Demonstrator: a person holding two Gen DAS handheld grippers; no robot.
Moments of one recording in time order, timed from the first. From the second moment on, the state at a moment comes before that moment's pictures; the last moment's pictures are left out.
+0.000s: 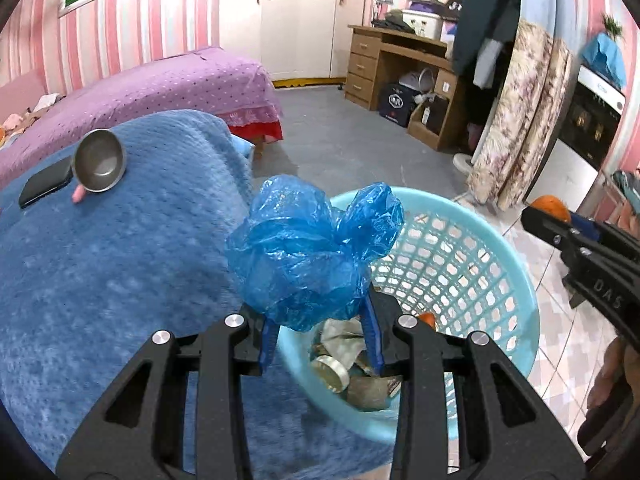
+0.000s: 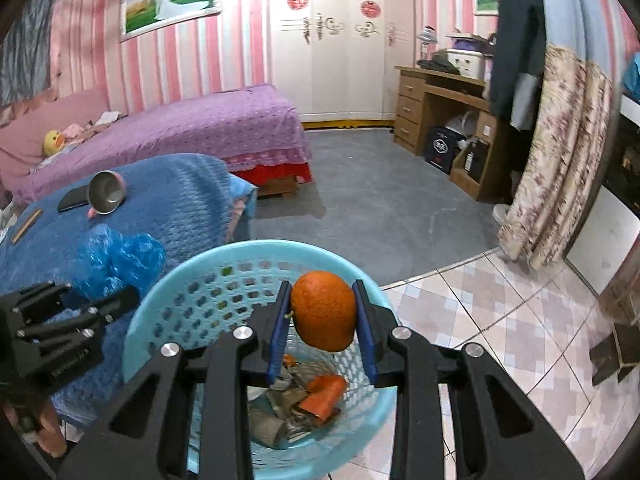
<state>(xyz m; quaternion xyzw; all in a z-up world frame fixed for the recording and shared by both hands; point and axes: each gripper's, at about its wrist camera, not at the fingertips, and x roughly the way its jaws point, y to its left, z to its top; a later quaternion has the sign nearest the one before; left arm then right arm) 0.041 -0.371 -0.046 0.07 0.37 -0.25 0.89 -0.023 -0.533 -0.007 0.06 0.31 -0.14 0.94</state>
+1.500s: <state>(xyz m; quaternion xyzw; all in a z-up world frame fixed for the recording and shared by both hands) 0.047 -0.237 0.003 0.05 0.32 -0.19 0.92 -0.027 -0.473 -0.019 0.09 0.31 -0.19 0.93</state>
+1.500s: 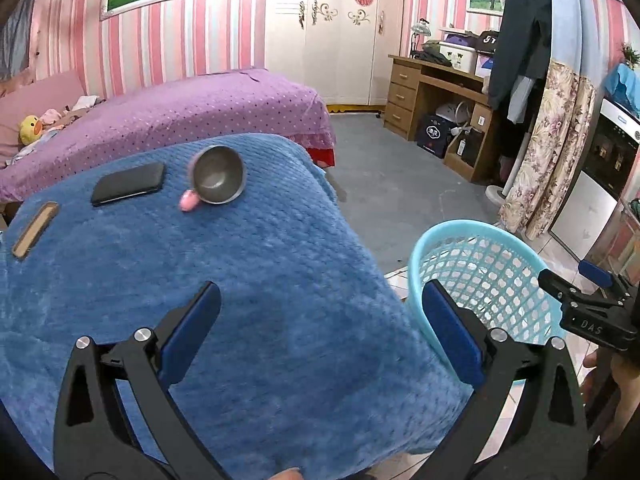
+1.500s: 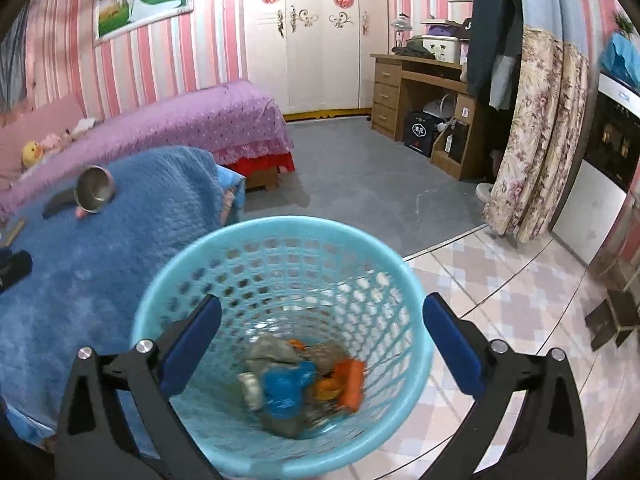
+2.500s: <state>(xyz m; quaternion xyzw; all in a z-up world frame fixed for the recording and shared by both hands) -0.004 -0.099 -0.004 0.04 0.26 -0.15 0.95 -0.058 -0.294 0.006 0.05 0.23 -0.13 0.96</state>
